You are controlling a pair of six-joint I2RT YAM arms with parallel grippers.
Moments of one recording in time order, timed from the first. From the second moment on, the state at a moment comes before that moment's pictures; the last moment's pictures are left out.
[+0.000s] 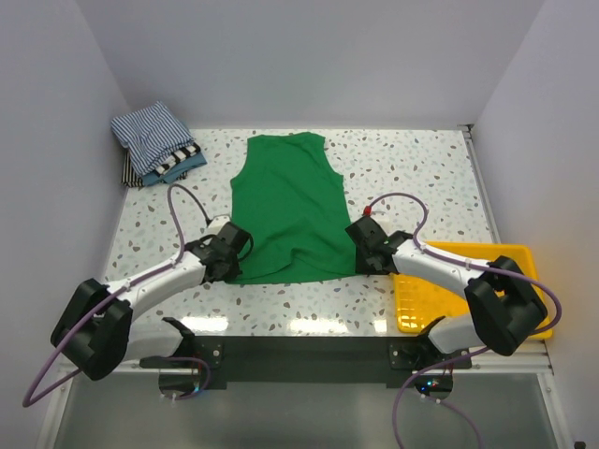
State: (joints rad) left arm -0.59 1.25 0.59 -0.53 -0.38 -0.74; right arm 0.66 1.40 0.73 -0.52 0.34 0.67
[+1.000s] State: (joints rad) left arm -0.59 1.08 0.70 -0.66 -0.40 -0.75; right arm 0.65 1.43 0.70 -0.40 0.29 0.72
